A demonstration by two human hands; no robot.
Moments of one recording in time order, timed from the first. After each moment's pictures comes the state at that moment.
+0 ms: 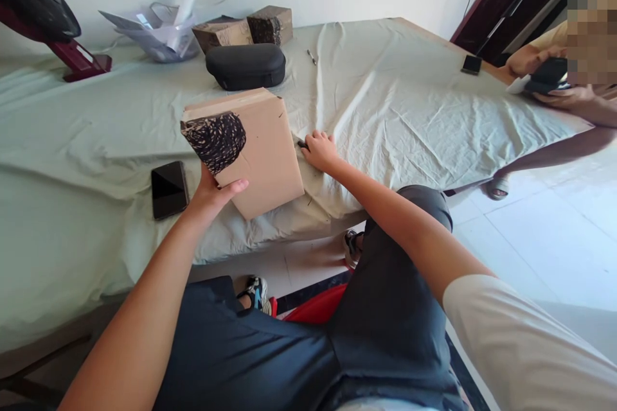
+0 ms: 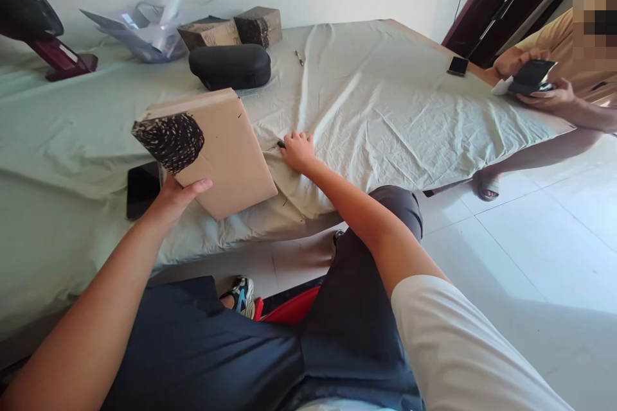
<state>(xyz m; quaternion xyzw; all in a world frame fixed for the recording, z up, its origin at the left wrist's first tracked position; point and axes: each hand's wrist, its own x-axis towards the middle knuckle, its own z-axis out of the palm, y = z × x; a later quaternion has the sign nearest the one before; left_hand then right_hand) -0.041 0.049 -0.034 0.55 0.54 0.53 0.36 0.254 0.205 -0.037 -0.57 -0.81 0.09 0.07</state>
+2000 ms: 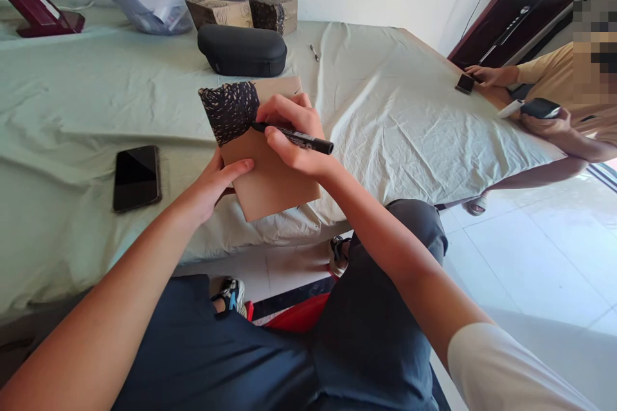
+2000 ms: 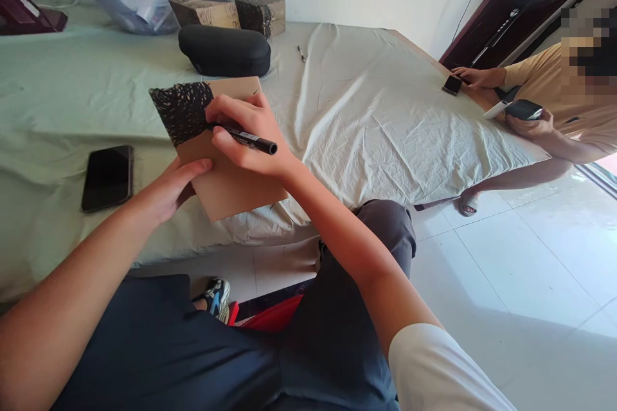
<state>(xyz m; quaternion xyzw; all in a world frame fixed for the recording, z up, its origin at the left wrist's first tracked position) 0.023 0.048 0.011 0.42 0.59 0.46 0.51 0.232 0.129 0.061 -0.24 -0.85 0.23 0.42</state>
